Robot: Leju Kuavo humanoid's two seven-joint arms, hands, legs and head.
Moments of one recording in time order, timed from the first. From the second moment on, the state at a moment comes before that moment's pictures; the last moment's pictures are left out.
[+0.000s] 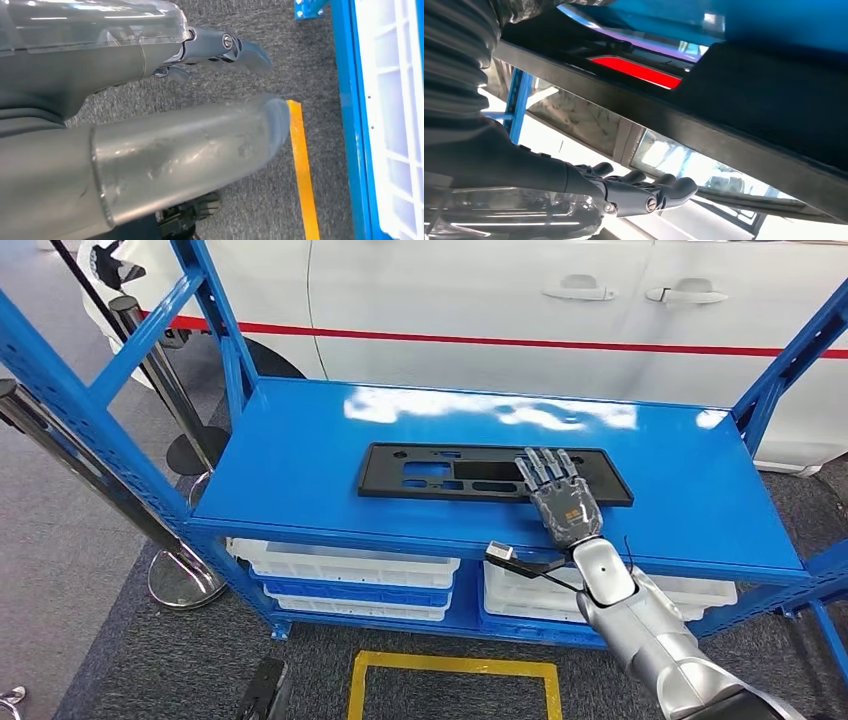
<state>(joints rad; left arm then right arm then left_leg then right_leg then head) -0.24 -0.19 0.84 -0.22 -1.01 0.09 -0.42 -0.66 -0.14 0.48 -0.67 1.53 -0.70 0.12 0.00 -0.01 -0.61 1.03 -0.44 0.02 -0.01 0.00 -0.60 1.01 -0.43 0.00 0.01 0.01</state>
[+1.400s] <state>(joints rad) -0.23 -0.18 0.84 -0.22 -1.00 0.09 -0.44 -0.60 -0.13 0.45 -0.79 1.53 -0.70 0.06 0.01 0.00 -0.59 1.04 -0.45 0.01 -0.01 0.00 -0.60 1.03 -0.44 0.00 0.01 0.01</state>
